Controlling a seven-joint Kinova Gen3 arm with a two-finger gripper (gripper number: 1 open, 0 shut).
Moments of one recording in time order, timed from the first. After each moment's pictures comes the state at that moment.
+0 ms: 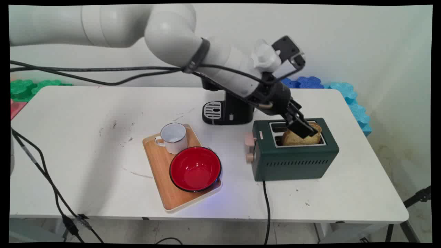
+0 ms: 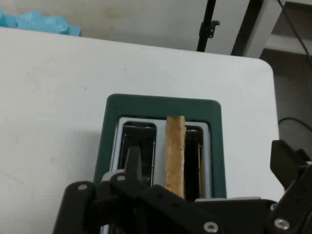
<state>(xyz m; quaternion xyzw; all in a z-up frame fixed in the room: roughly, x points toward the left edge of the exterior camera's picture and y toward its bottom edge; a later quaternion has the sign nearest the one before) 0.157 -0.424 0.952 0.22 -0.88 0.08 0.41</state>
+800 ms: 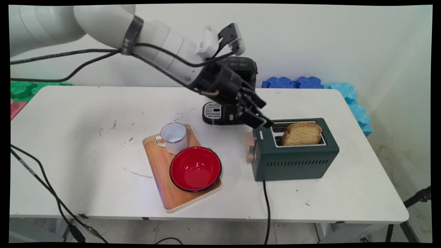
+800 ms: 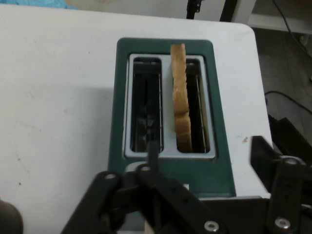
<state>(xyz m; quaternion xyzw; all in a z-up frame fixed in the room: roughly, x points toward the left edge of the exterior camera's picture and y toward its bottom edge) 0.261 -0.410 0.963 0.20 -0.89 0.06 0.42</state>
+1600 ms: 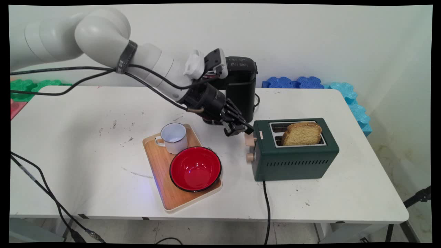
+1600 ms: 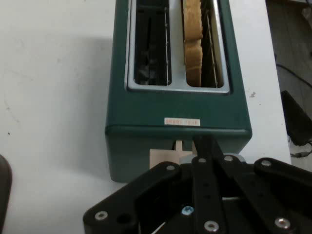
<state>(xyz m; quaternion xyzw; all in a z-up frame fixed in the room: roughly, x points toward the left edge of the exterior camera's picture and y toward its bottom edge) 0.290 -0.409 0.915 0.21 -0.89 0.05 0.39</state>
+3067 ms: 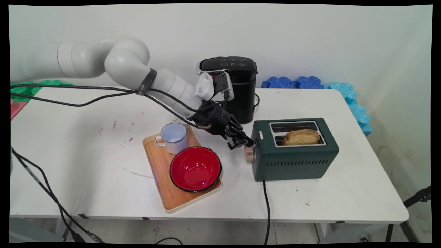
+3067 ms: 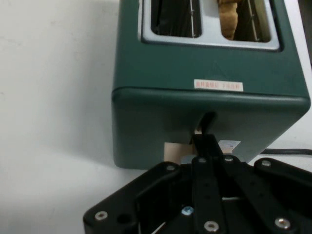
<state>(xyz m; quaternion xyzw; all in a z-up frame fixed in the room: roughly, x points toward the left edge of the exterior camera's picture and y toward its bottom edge) 0.281 -0.427 0.851 0.22 -0.90 0.04 0.38</state>
